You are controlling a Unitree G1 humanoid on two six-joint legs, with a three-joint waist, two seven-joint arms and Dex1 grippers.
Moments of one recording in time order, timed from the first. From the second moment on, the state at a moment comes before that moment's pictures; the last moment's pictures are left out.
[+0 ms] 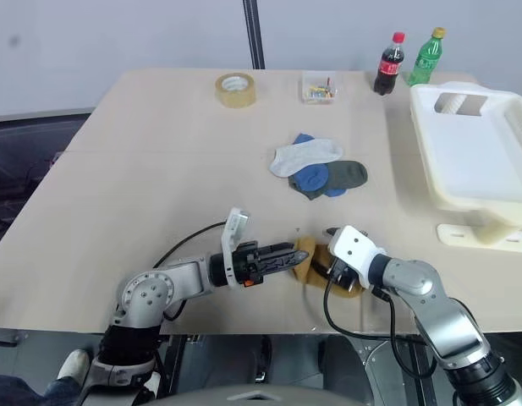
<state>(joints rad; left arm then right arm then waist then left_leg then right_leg) -0.22 0.27 -0.03 -0.27 -0.98 1.12 -0.66 -0.03 -0.61 0.24 -0.47 0.07 0.42 0.66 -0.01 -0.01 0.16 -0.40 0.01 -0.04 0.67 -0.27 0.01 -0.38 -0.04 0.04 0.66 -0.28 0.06</state>
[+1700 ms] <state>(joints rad) -0.36 0.21 -0.21 -0.10 -0.88 1.03 -0.82 0.18 -0.75 -0.17 -0.63 0.33 0.66 0.73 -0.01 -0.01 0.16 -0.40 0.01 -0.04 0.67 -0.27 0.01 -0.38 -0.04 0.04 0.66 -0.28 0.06</state>
